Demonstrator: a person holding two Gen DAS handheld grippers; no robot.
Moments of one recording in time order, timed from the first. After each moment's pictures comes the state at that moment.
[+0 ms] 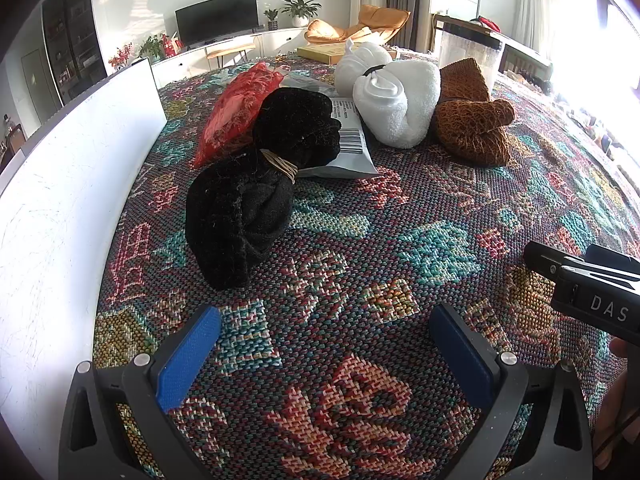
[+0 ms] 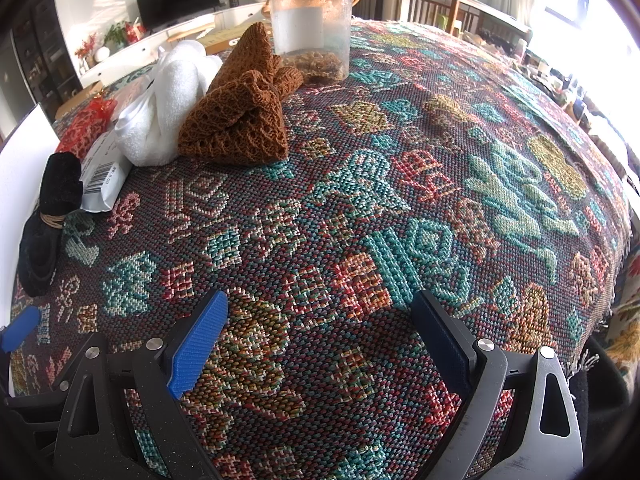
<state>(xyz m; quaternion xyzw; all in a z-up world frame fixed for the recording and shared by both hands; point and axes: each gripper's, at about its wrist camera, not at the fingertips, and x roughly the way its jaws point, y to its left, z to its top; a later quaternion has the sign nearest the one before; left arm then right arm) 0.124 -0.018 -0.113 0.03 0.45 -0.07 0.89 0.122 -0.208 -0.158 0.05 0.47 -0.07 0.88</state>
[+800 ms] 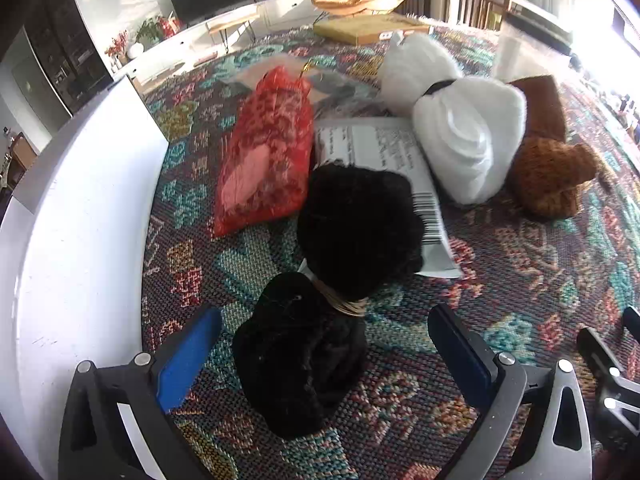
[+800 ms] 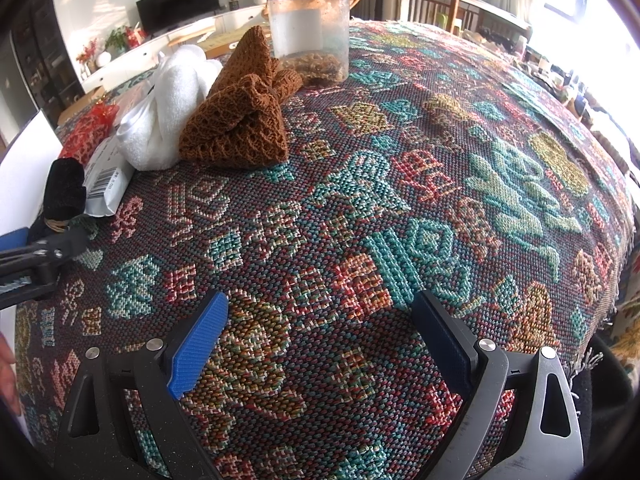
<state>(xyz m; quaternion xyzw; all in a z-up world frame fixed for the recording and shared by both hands) 0.220 0.000 -0.094 0.07 0.52 -0.03 0.85 0.119 -0.220 -0.153 0.09 0.46 -0.05 0.88</state>
